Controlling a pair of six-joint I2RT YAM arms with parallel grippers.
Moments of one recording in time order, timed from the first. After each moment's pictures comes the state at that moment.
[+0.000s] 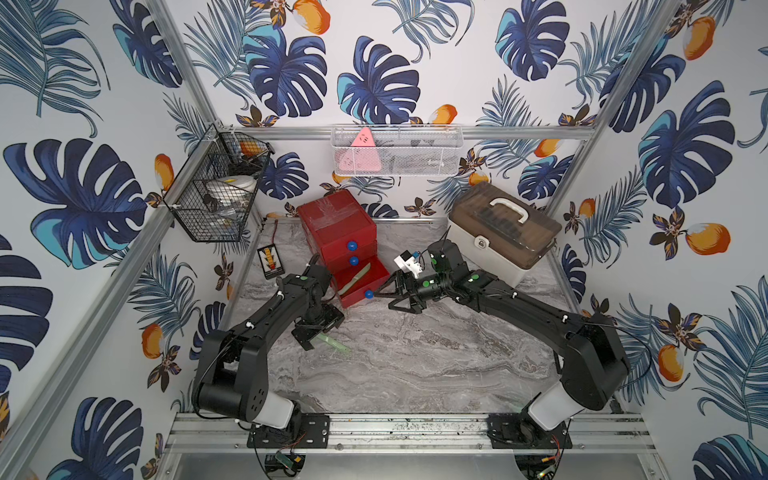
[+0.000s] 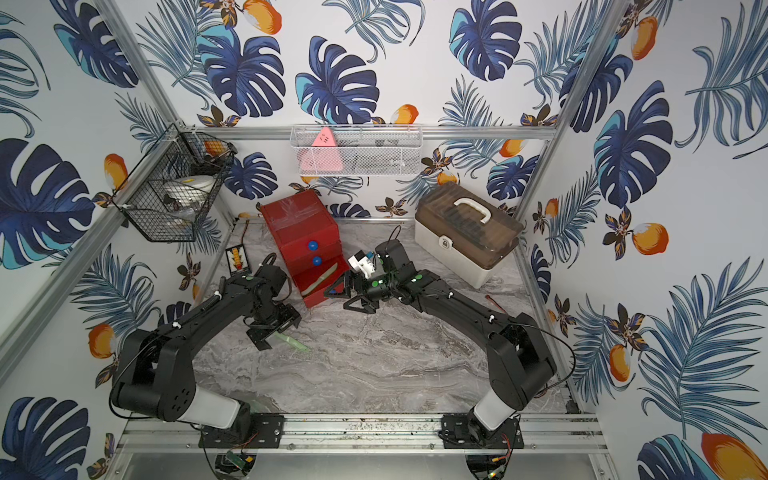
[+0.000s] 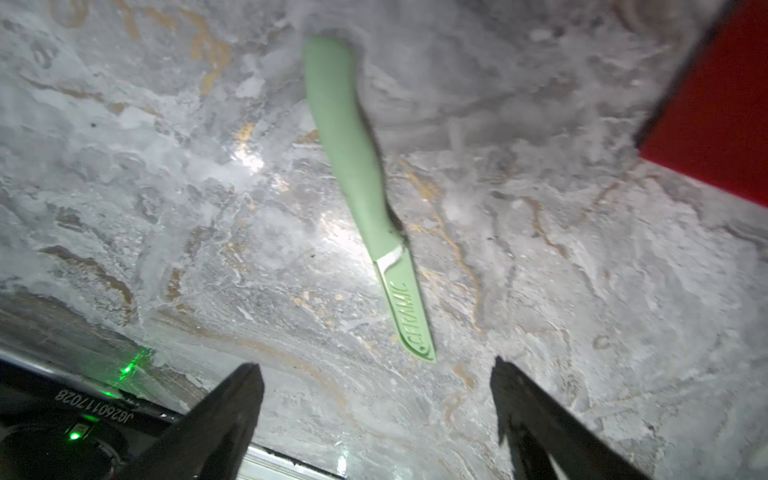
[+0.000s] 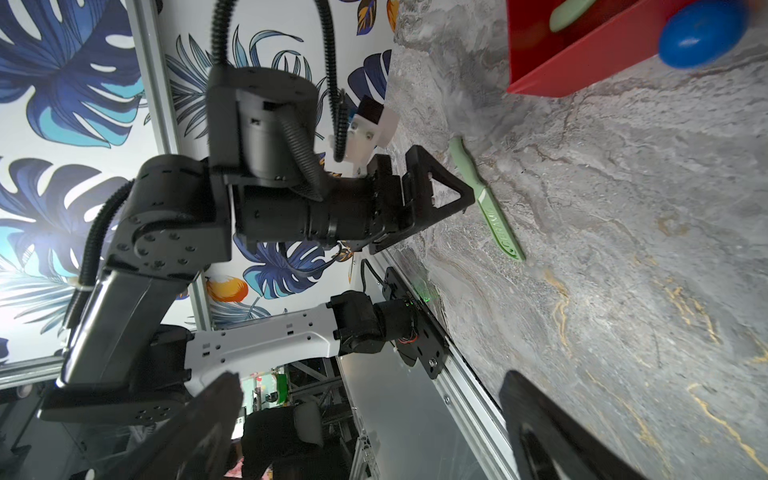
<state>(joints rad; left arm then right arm) -0.14 1.48 0.96 -1.05 0.07 -1.02 0.69 1.60 1.21 -0.22 -0.85 0.89</state>
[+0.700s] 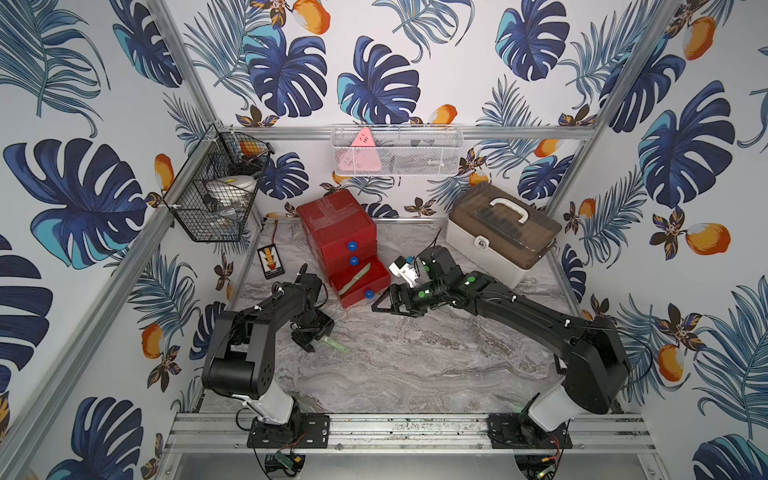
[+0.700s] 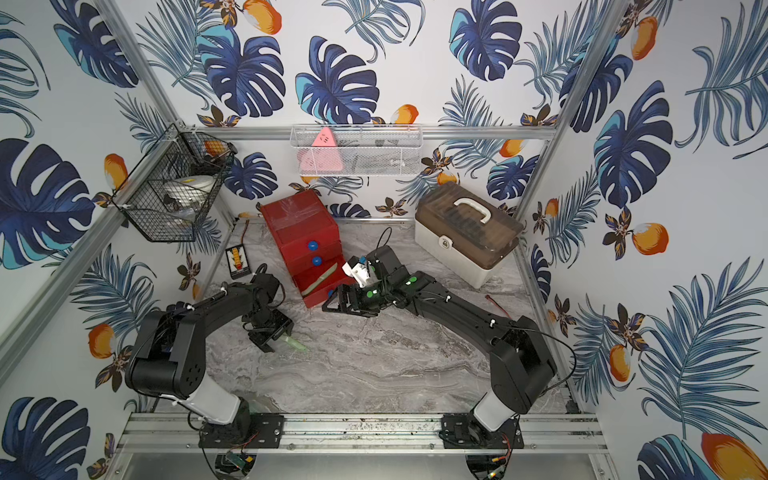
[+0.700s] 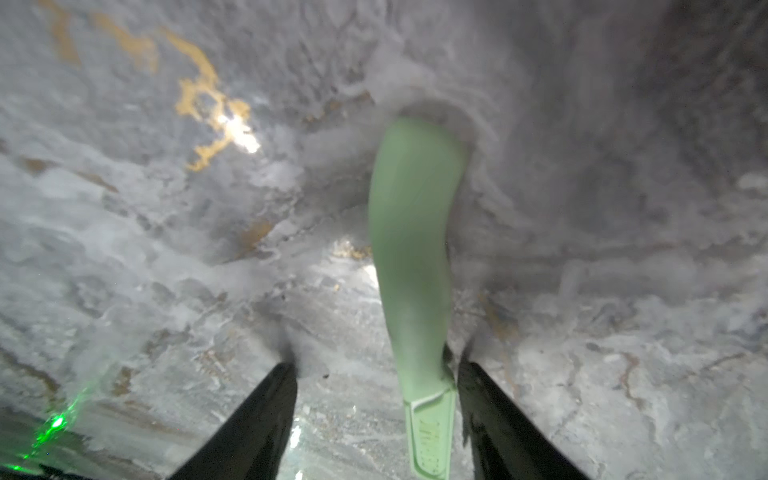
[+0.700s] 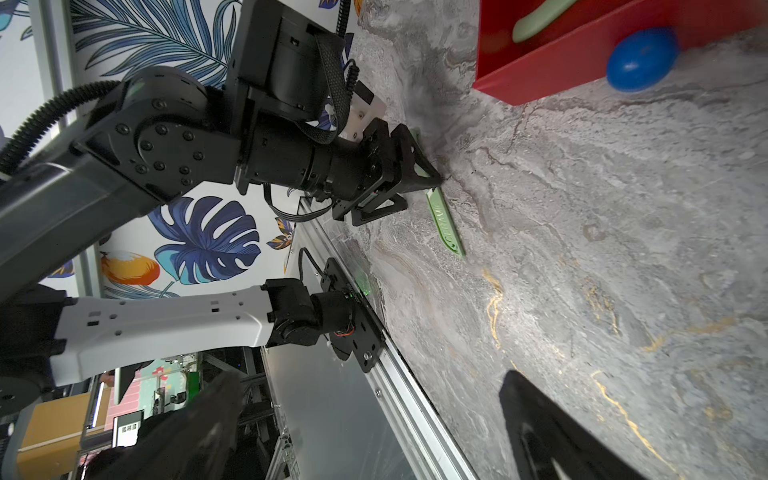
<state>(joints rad) -0.03 1.62 0.88 -0.87 0.11 -1.04 0.75 1.60 1.26 -0.41 -0.69 0.65</state>
